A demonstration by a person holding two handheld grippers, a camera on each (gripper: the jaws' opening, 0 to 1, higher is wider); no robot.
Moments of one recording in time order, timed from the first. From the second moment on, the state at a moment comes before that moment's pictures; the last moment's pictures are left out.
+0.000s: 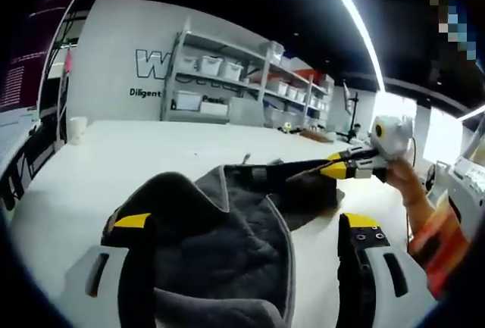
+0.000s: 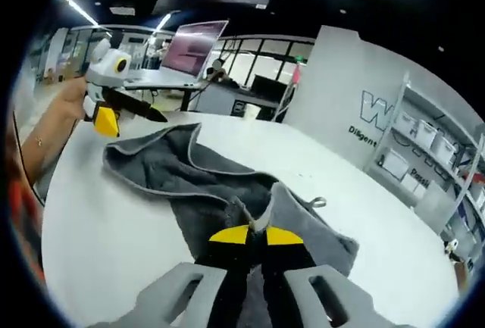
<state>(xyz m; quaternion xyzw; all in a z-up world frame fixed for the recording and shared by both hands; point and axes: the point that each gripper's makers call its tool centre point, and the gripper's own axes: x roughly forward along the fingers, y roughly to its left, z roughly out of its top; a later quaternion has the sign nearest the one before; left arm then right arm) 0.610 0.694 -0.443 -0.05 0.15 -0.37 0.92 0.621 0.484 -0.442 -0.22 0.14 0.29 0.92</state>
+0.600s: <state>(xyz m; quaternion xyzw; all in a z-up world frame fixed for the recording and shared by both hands) 0.608 0.651 -0.442 -0.02 0.16 -0.38 0.91 0.619 0.358 -0.414 -0.19 0.12 0.17 0.96</state>
